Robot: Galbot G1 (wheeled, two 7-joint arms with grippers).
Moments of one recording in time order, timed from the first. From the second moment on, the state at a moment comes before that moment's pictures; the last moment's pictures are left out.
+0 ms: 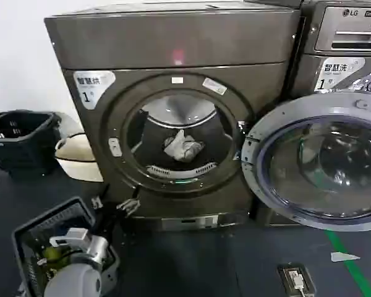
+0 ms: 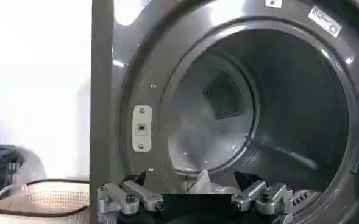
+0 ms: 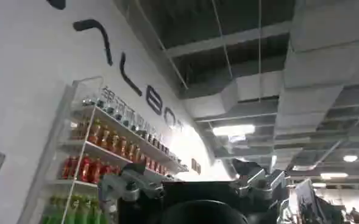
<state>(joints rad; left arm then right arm) 1.26 -1.61 -0.66 -2.17 0.01 0.41 0.25 -1.74 1.08 2.38 1.87 0.78 -0.22 -0.07</state>
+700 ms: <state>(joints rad) 1.25 -1.61 -0.66 -2.17 0.01 0.41 0.25 -1.74 1.07 2.37 1.89 0.81 -0.22 -0.07</state>
